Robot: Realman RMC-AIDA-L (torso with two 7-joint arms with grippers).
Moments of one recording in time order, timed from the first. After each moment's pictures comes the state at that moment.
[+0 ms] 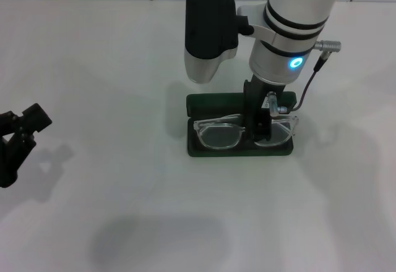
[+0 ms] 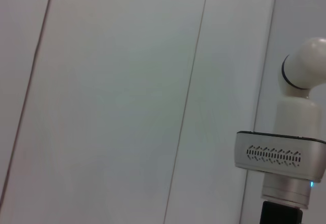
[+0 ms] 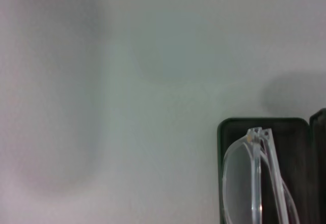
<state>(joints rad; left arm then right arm) -0.14 -2.03 0.64 0.55 1.53 1.85 -1.07 1.26 2.03 -1.82 -0.75 -2.27 -1.44 2.26</state>
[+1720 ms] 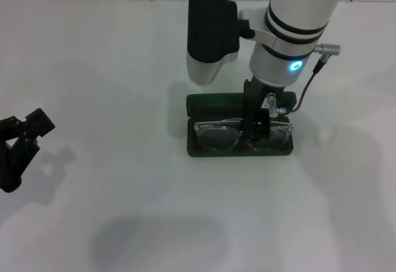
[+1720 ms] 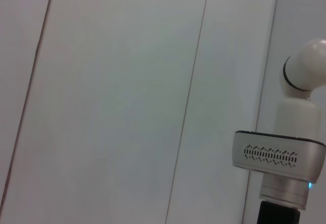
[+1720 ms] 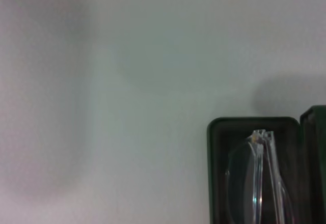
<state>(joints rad) -0.13 -2.04 0.64 0.53 1.53 1.85 -1.04 1.25 2.03 -1.84 -0.75 -2.28 -1.40 2.26</state>
